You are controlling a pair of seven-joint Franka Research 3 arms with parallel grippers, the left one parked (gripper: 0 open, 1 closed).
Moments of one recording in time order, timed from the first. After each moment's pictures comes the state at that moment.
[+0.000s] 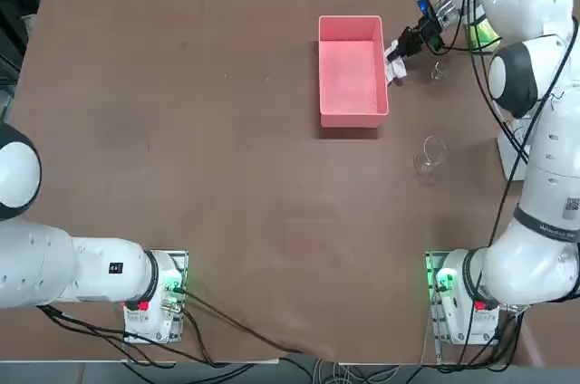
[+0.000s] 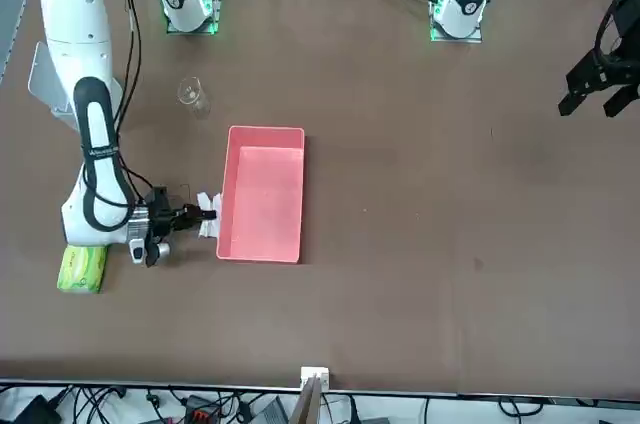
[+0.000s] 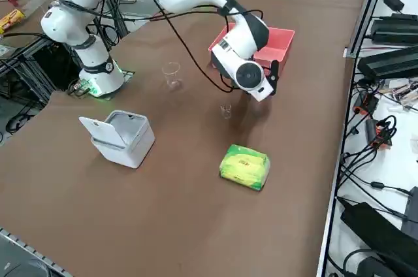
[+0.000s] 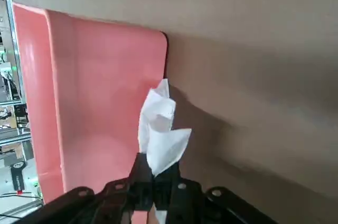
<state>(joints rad) 0.14 0.83 -0.21 -1.52 0.99 1.80 -0.76</state>
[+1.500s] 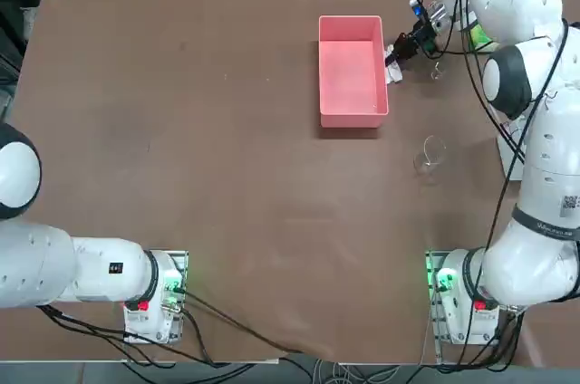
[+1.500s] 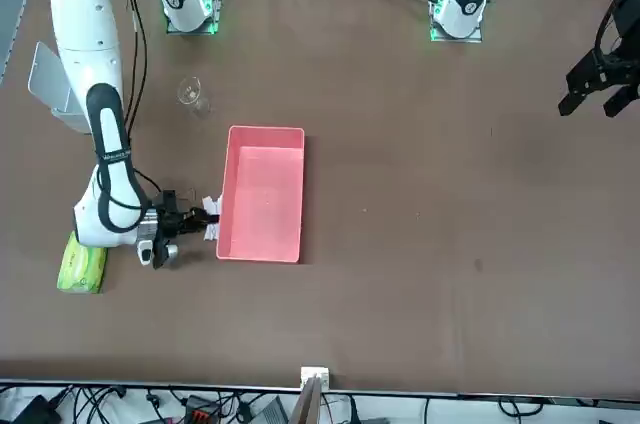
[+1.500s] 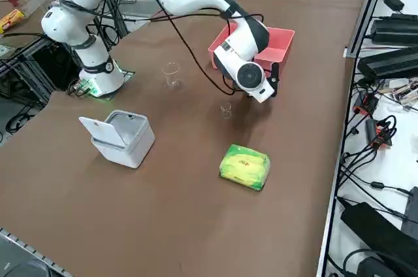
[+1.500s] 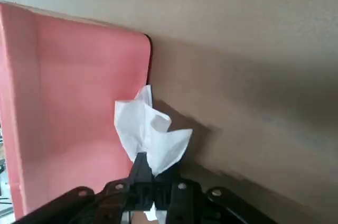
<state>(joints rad) 0.16 0.86 -0.20 -1.52 0.99 1.87 -0.80</state>
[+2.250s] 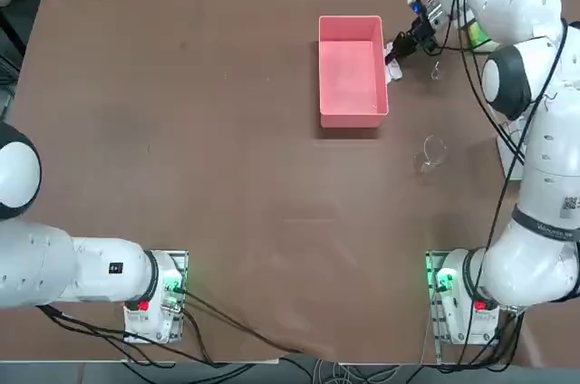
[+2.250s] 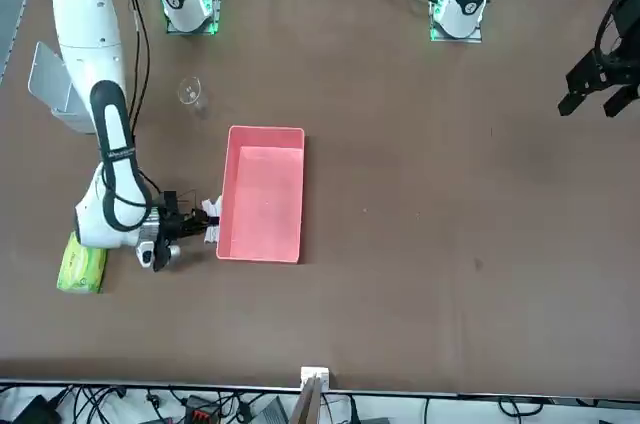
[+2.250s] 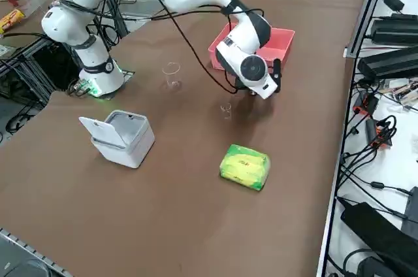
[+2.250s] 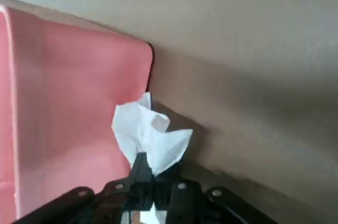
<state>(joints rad) 0.18 0.85 -0.19 -1.50 0.93 1.92 -0.80</state>
